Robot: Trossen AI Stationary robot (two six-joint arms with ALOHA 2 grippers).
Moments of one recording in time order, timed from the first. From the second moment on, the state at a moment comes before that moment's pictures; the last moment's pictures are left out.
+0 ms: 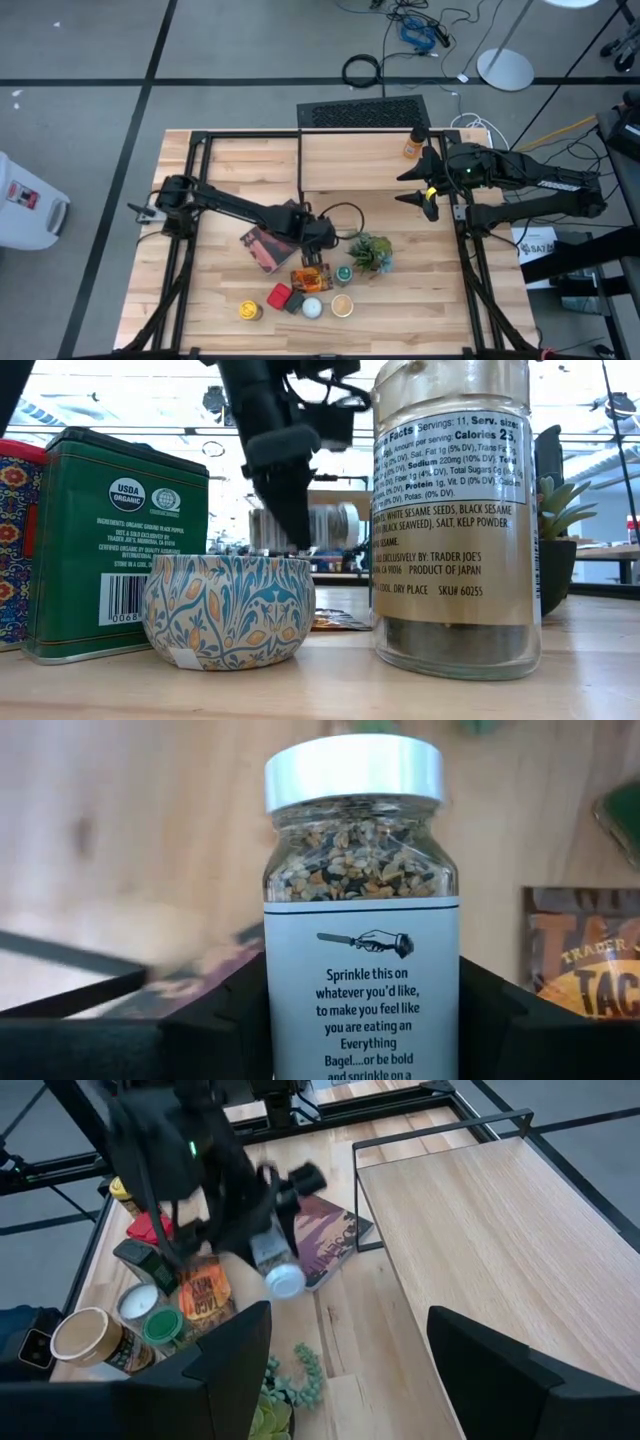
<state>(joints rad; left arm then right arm) -0.16 1.91 1.43 -0.76 -0.24 -0.30 -0.10 0.82 1.02 -0.72 -0.02 0.15</state>
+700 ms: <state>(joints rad) -0.10 1.68 1.43 -0.66 -0.49 -0.15 -0.10 0.82 1.02 -0.73 -0.02 0.17</state>
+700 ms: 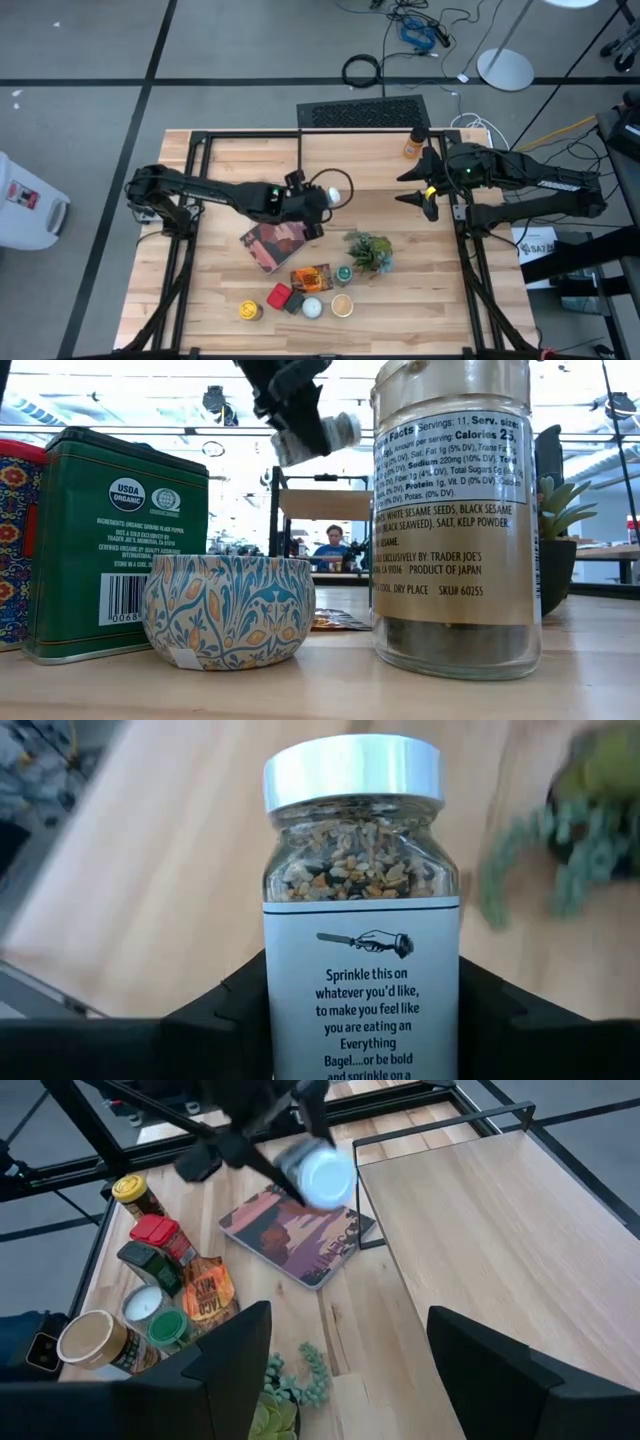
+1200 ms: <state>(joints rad) -0.02 1.65 1.43 -0.41 -0.51 0.02 -0.10 0.82 1.02 -0.73 -0.02 0.19</state>
